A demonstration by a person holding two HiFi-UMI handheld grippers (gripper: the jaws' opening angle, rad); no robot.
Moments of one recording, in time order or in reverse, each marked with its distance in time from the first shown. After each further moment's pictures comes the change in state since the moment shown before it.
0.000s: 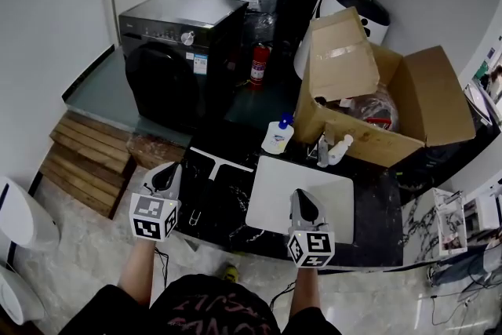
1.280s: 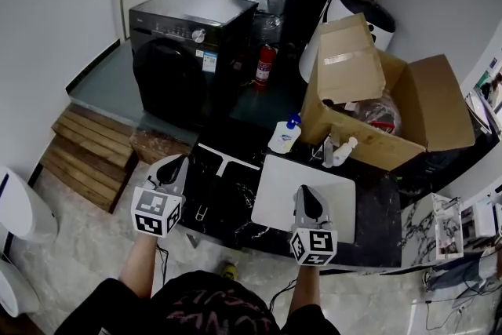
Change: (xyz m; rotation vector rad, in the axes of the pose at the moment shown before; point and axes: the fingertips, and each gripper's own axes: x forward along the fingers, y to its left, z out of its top) left arm -0.018 0.006 0.018 0.009 -0.081 -0.036; right arm -0.002 0.018 0.020 -0.060 -0.039 -0.012
